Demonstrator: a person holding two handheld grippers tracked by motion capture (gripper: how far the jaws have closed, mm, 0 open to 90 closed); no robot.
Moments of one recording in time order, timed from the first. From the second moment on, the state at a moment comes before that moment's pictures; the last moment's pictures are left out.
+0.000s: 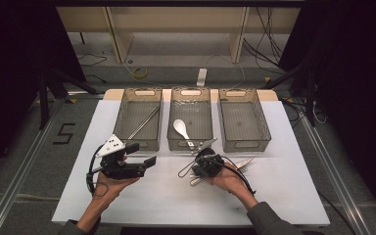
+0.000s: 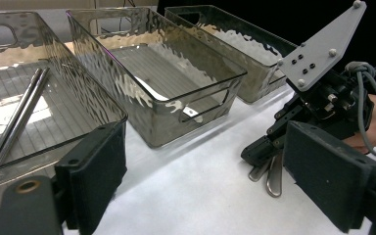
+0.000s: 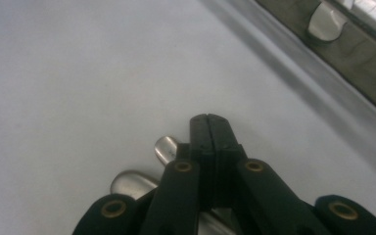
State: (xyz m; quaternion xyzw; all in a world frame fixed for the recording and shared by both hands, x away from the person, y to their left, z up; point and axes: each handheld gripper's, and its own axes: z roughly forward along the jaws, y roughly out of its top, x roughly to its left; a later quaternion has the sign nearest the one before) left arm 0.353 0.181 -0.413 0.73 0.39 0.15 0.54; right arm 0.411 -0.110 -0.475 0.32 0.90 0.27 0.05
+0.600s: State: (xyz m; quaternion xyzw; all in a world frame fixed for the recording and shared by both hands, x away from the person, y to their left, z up) left arm 0.353 0.184 -0.413 0.73 0.40 0.15 0.54; right arm 0.376 -0.123 -0.471 0.29 0.93 0.24 0.00
